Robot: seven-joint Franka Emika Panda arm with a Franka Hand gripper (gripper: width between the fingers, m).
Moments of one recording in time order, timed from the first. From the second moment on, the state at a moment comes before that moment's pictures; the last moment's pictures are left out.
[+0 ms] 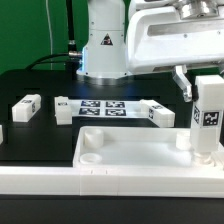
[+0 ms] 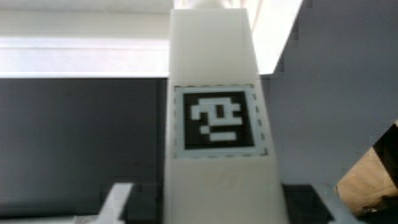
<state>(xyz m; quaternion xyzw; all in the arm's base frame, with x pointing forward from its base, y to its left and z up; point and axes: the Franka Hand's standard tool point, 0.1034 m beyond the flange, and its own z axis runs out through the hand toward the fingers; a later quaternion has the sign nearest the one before) 0.635 0.096 0.121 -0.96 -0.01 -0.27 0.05</state>
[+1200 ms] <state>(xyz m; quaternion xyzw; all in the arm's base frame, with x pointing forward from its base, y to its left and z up) 0.629 0.100 0.104 -0.95 -0.01 -0.31 0.04</state>
